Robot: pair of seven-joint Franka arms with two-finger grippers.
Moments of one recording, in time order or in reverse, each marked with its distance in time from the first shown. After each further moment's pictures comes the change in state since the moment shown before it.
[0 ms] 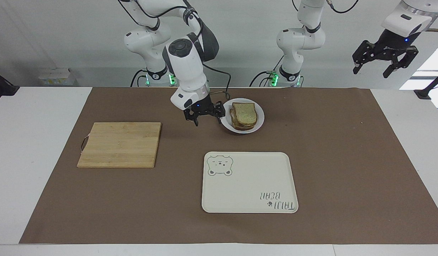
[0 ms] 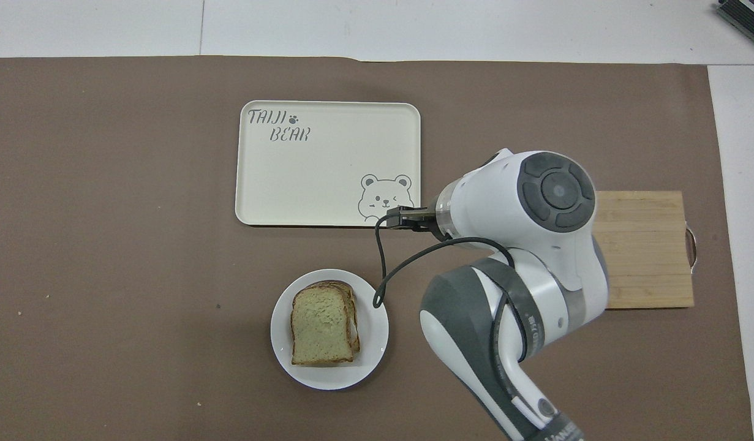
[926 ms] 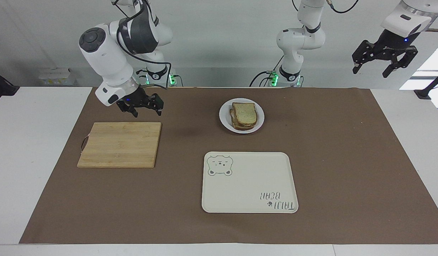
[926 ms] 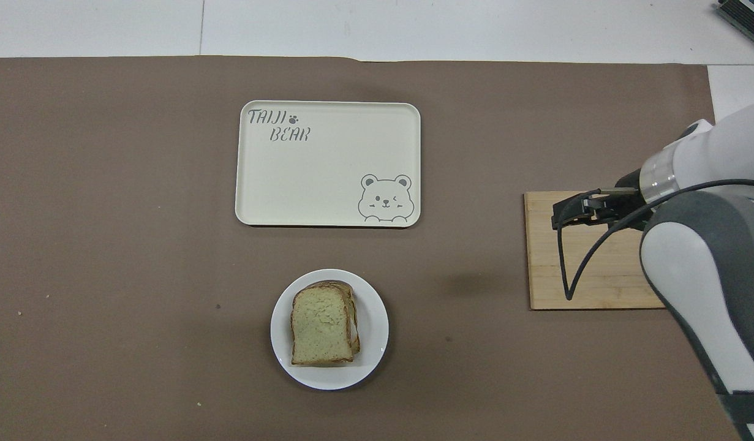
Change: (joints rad) left arm 0.000 0.000 0.000 0.000 0.000 -0.010 0.000; right arm -0.363 -0.106 -0.004 0.018 -0.011 -0.351 -0.348
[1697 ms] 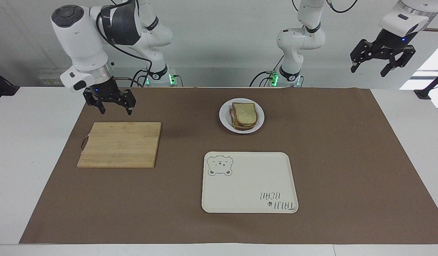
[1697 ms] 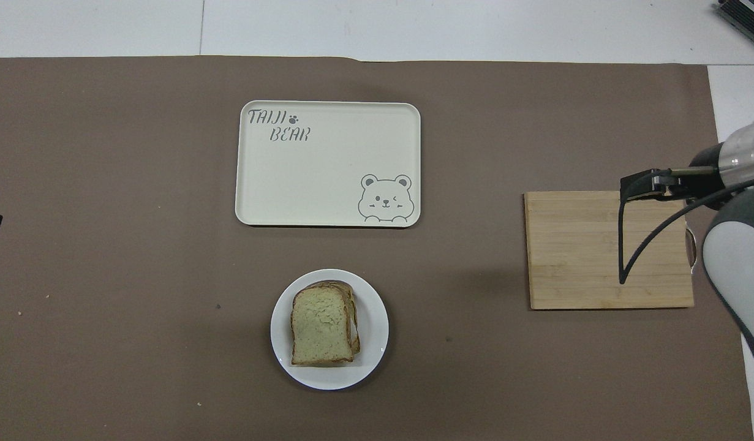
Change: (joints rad) left arm 0.000 -0.005 -0.007 -0.005 -0.001 -0.011 0.000; right arm -0.051 -0.029 -0.002 0.104 -0.186 0.000 -0.005
